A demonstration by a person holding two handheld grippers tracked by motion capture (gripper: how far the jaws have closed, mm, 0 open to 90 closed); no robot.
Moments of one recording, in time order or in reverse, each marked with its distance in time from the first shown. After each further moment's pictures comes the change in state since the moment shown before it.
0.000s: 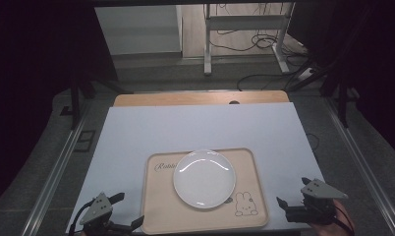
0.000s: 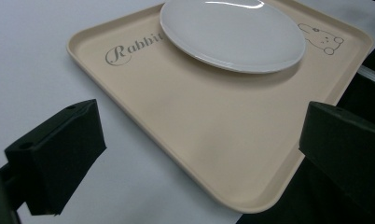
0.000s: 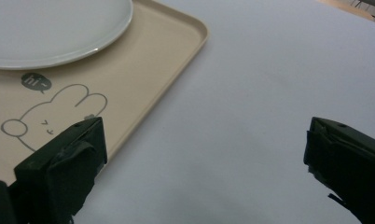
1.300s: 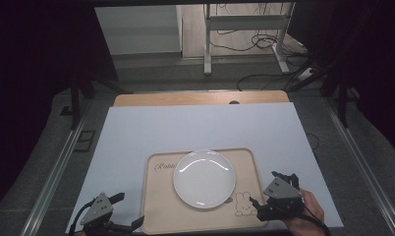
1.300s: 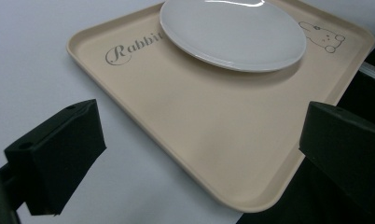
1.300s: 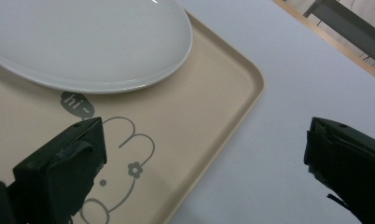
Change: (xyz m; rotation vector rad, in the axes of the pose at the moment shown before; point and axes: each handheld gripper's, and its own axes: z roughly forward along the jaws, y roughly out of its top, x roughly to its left) left arm -0.001 0.000 0.000 0.003 0.003 0.005; right arm 0.056 0.036 0.035 -0.002 0.020 -0.260
